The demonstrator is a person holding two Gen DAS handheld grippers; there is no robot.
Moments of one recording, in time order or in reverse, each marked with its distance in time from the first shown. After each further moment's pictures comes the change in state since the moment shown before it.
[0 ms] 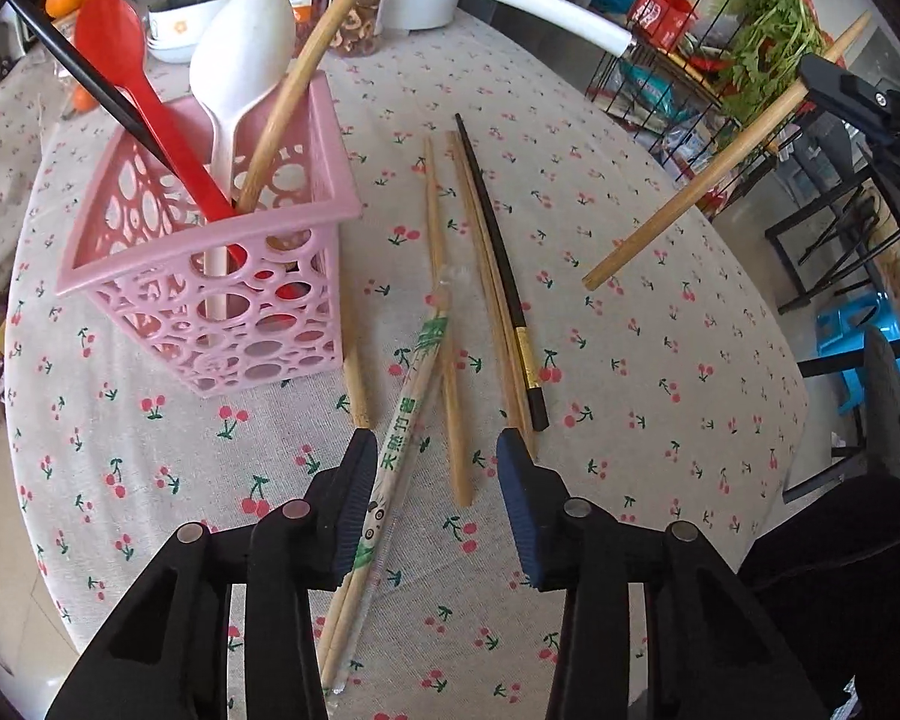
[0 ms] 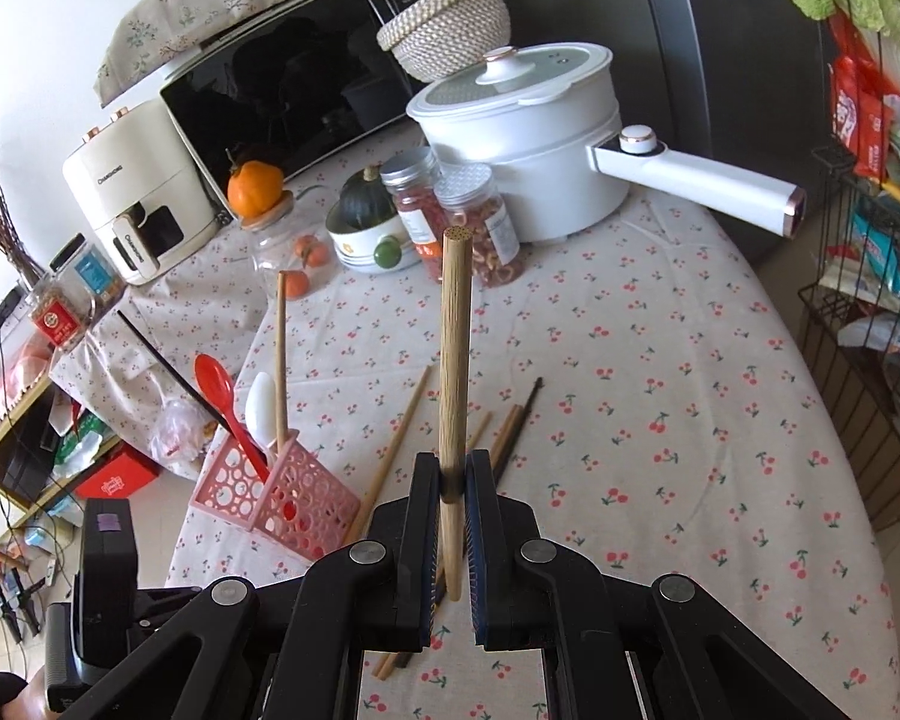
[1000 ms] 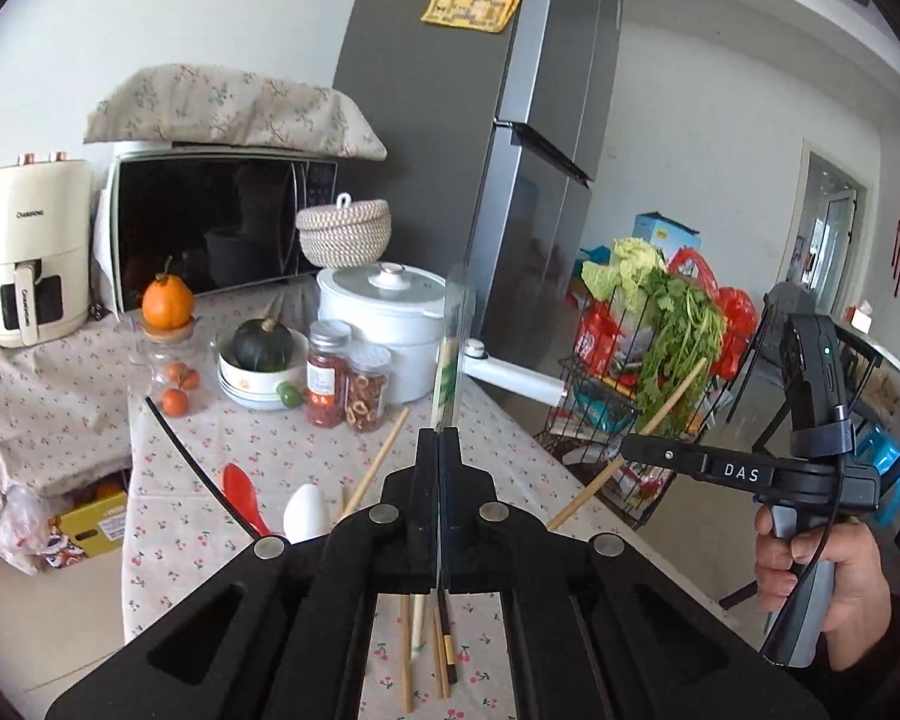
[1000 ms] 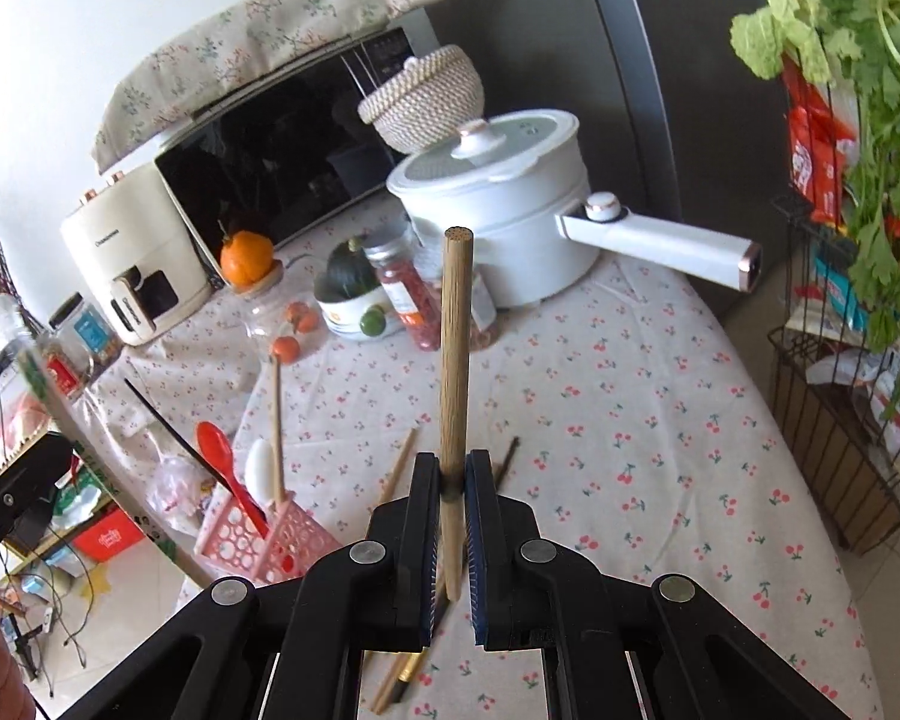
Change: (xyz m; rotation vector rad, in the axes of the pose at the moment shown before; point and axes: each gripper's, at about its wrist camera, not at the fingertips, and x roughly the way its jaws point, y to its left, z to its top) left arm -0.210 -0.044 0.026 -0.007 -0.766 0.035; right arm -0.034 0.000 0.014 0.028 -0.135 -0.016
